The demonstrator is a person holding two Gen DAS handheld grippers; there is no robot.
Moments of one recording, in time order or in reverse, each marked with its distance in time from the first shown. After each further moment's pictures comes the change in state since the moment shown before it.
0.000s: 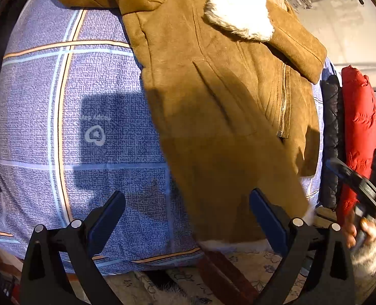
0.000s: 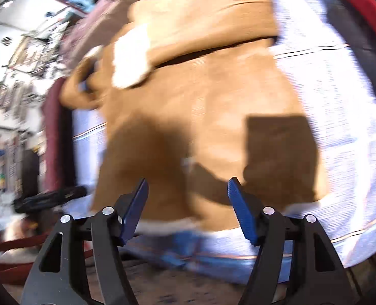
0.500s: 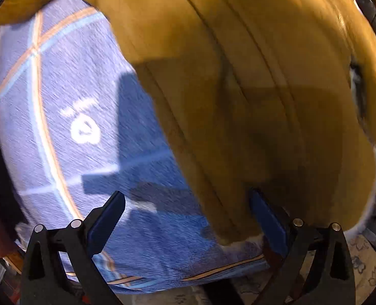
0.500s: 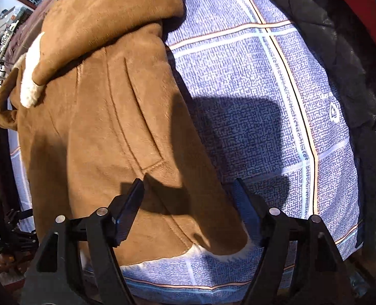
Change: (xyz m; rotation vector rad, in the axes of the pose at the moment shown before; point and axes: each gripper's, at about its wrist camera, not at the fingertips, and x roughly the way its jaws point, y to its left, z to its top) left arm 0.106 -0.023 -0.010 0.248 0.198 0.366; right arm 0.049 -0.093 0.035 0.052 0.087 -0.232
